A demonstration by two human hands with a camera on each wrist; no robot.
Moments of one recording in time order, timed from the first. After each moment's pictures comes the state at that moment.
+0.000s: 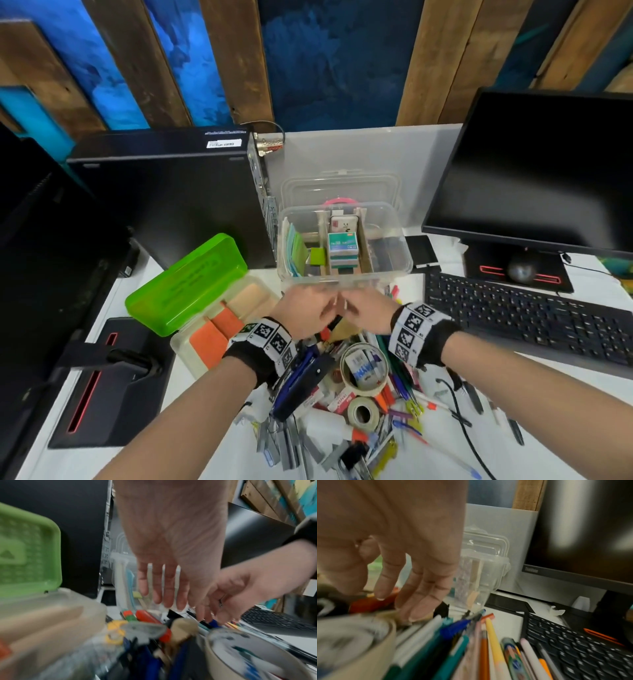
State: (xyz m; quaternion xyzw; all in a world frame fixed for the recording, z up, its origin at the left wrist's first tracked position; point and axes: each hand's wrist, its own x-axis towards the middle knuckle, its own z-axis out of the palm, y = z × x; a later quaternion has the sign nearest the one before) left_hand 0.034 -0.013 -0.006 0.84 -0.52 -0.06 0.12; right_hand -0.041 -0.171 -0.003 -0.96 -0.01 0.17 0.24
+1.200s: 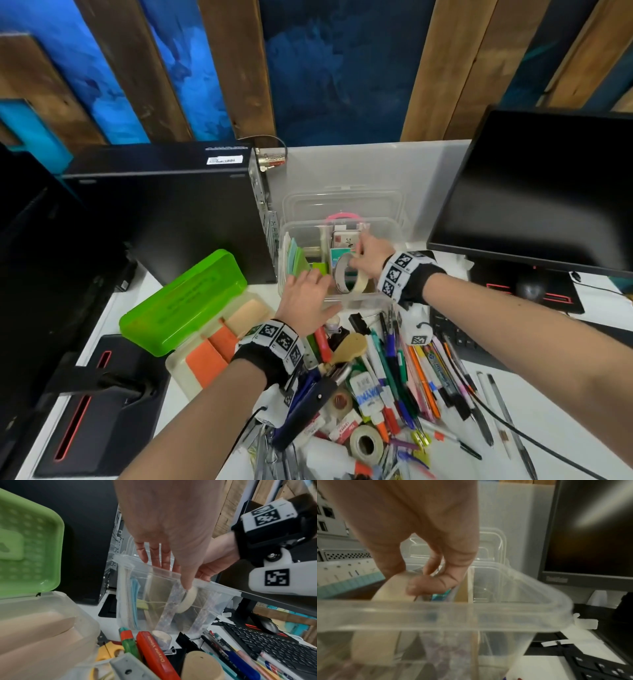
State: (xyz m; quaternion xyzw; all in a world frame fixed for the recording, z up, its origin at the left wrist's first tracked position) left_hand 0.067 -0.035 -0.005 0.91 -0.41 -0.03 0.07; right_hand 0.061 -0.220 0.029 -0.93 0.21 0.09 0.27
